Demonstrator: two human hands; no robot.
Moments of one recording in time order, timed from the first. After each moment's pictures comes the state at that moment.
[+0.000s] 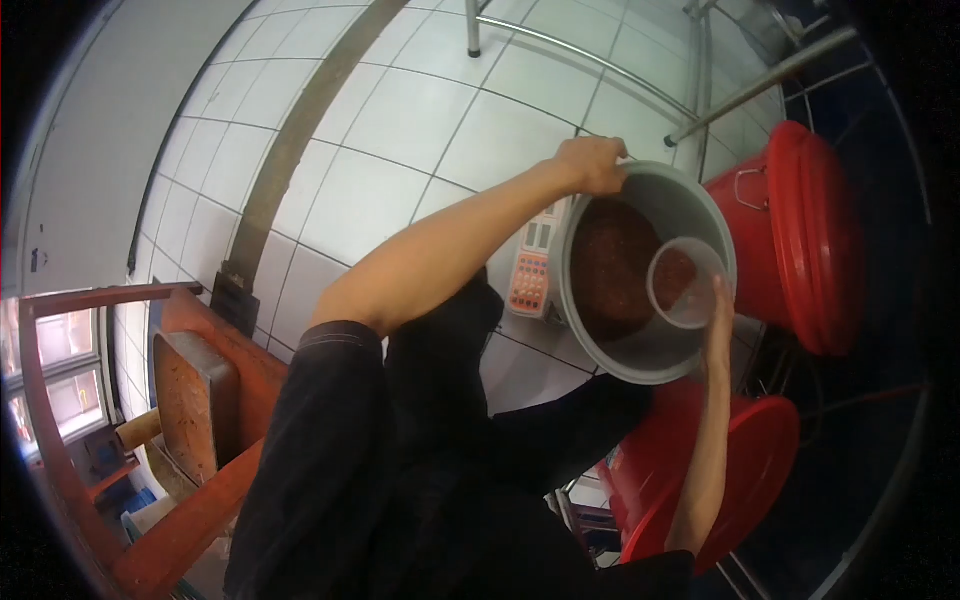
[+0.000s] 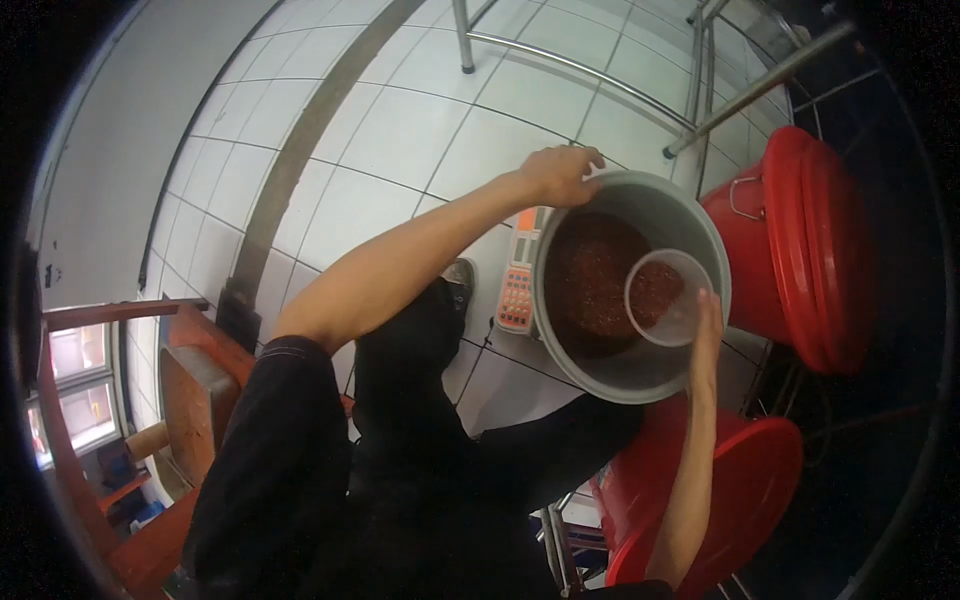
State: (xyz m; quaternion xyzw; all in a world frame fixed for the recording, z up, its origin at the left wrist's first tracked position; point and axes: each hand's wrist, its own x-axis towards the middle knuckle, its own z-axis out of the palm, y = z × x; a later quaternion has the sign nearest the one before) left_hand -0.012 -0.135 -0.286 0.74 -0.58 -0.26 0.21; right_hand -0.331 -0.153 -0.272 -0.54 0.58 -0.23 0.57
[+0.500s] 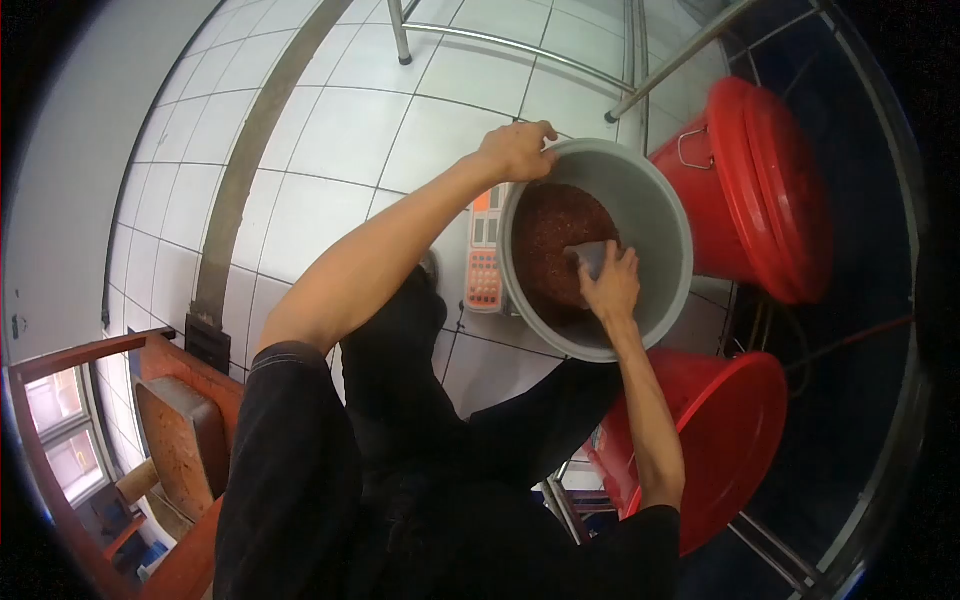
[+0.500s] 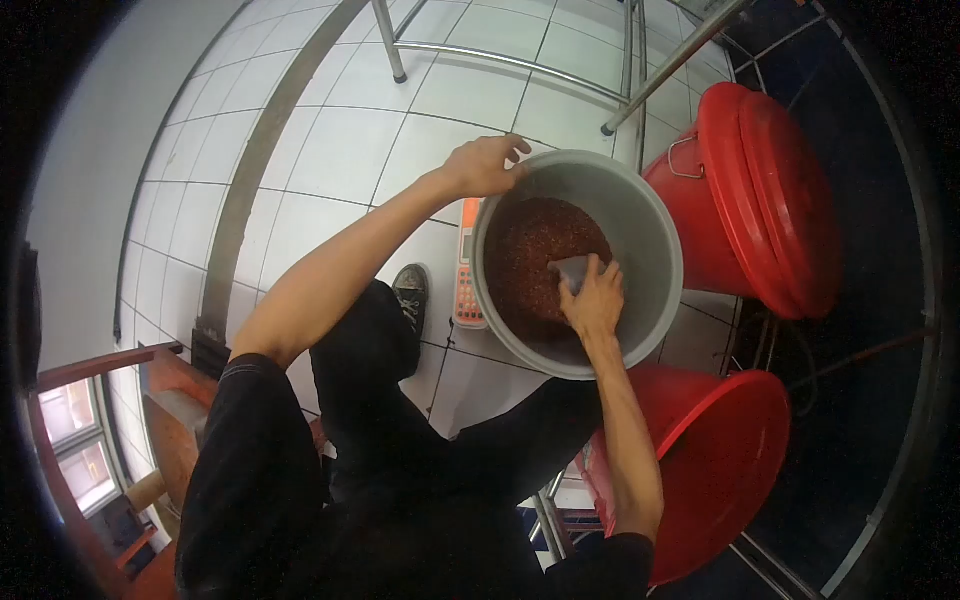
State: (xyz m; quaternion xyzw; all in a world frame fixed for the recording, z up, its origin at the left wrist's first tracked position) left_hand -0.013 -0.136 -0.288 0.73 -0.59 -0.26 0.22; right_hand -0.296 -0.122 -0.365 -0.86 0.50 -0.06 0.07
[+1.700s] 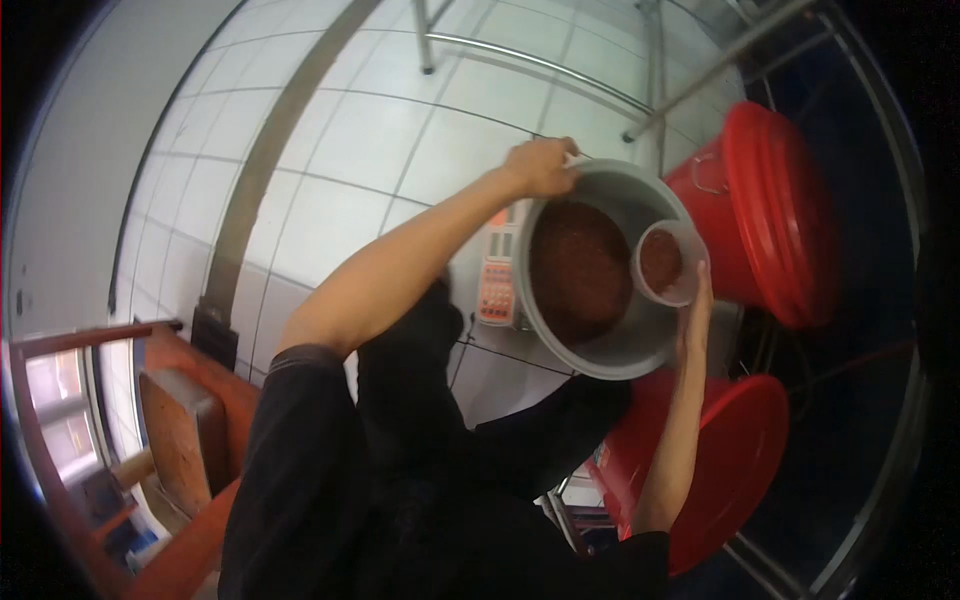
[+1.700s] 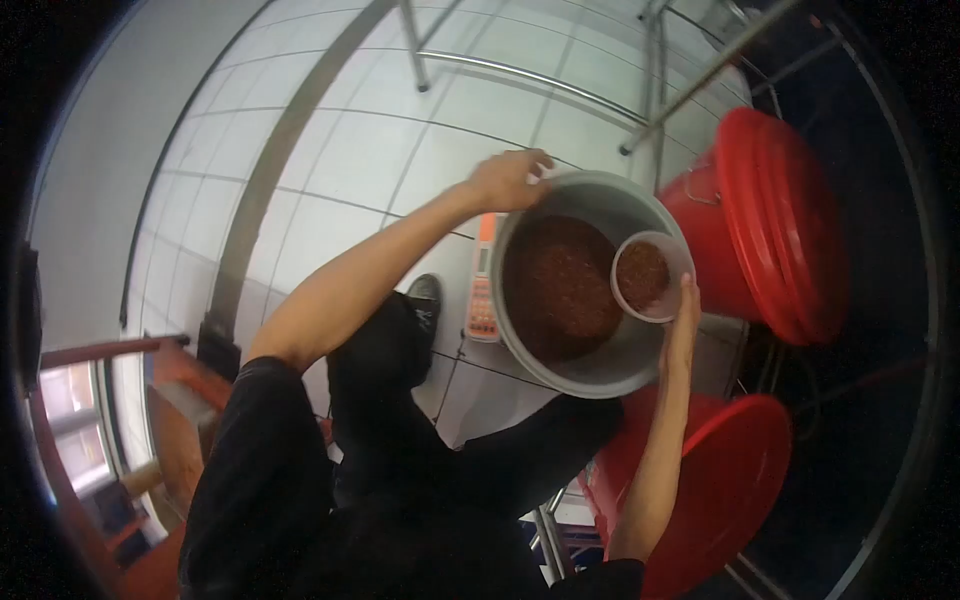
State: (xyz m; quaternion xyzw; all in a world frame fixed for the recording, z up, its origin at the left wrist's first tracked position) left_hand -0.009 -0.134 -0.281 0.74 -0.58 -0.26 0.23; right_hand -0.332 -0.162 -0.271 -0.51 0.59 -0.34 0.53
